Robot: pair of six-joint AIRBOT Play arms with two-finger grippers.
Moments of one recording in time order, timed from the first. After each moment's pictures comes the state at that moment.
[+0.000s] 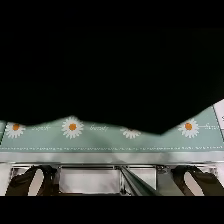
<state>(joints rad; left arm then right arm) 0.33 -0.59 1.78 1.19 -1.14 -1.40 -0.15 -0.74 1.98 -1.33 1.47 1.49</state>
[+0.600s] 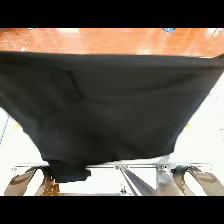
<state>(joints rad) 0.33 -0.77 1.39 1.13 -1.27 -1.49 -0.15 -0.85 1.50 -1.17 1.43 1.47</state>
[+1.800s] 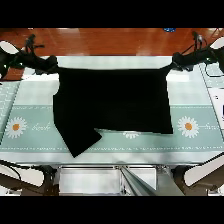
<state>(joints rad) 0.14 -1.72 1.59 1.00 -1.15 -1.42 -0.21 -1.87 1.82 -1.02 1.27 1.41</state>
